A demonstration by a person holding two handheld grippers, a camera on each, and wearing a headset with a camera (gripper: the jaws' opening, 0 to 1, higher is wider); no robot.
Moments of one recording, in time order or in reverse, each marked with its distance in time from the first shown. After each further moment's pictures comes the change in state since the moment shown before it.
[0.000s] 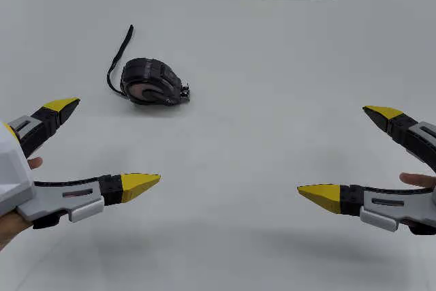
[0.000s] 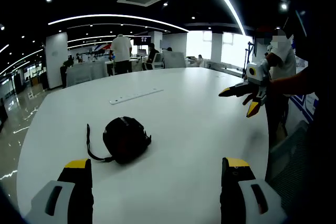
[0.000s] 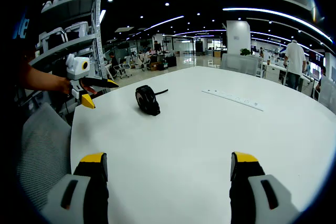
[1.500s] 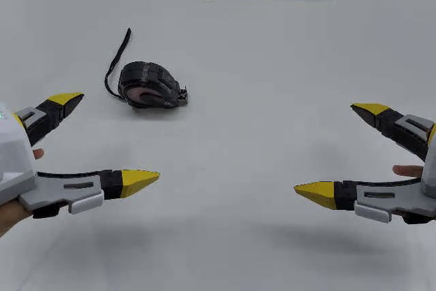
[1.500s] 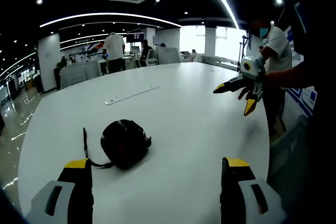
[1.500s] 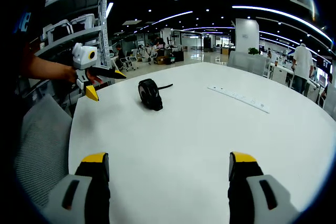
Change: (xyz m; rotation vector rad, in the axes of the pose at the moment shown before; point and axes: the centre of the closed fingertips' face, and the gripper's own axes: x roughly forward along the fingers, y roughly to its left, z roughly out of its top) left arm 0.015 0.006 0.005 0.052 0.034 -0.043; right arm 0.014 -0.004 -0.002 -0.055 0.046 0.048
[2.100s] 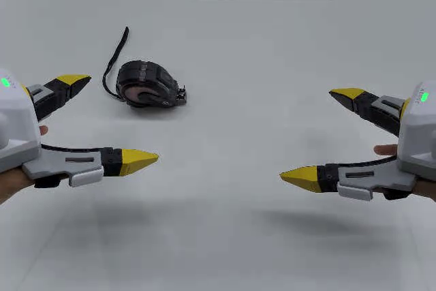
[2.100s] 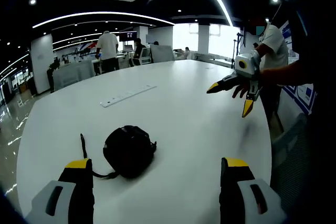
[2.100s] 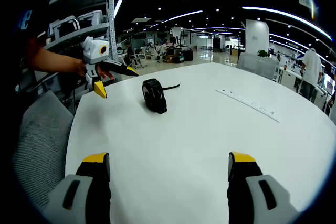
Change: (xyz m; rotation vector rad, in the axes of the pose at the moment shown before) left arm 0.018 0.017 0.007 0.034 0.019 -0.056; right arm 0.027 -0.002 0.010 -0.049 0.011 0.070
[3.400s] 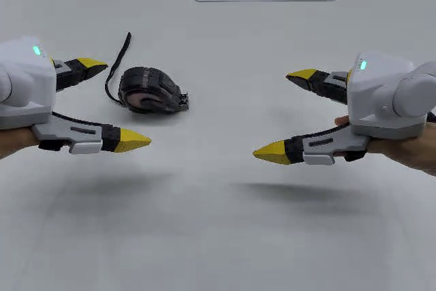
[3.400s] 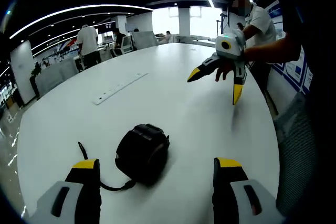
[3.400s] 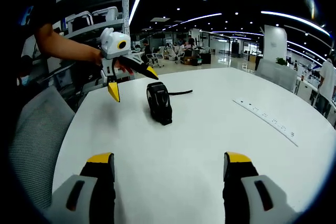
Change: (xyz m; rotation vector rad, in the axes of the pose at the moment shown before) left arm 0.027 0.030 -0.004 0.145 0.124 -0.111; right arm 0.058 -0.006 0.023 -0.093 -0.012 0.135
